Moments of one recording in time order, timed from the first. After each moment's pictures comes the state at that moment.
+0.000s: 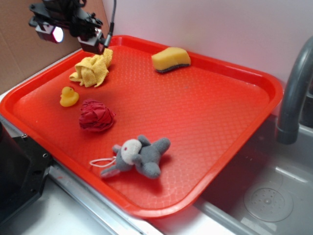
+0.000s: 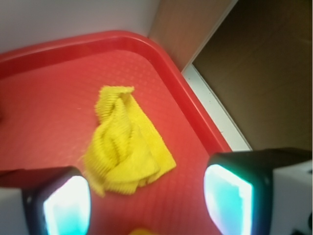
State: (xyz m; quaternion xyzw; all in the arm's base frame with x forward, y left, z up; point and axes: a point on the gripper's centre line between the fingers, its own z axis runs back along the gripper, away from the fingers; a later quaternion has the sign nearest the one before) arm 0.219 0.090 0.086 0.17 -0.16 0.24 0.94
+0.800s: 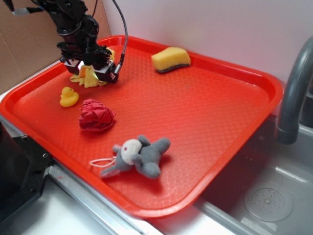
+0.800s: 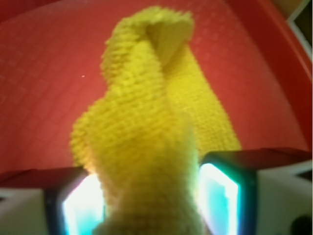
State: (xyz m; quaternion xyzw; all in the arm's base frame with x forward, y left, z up) arm 0.241 0.099 0.021 0.04 -0.14 0.18 0.97
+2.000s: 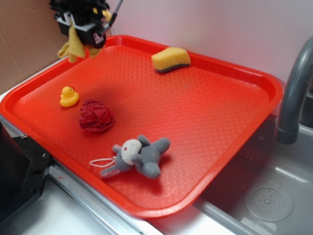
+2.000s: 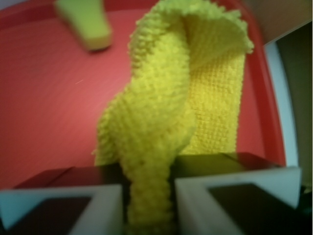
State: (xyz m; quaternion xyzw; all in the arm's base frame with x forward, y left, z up) arm 0.203 0.004 0.149 0.01 -0.02 0.08 1.00
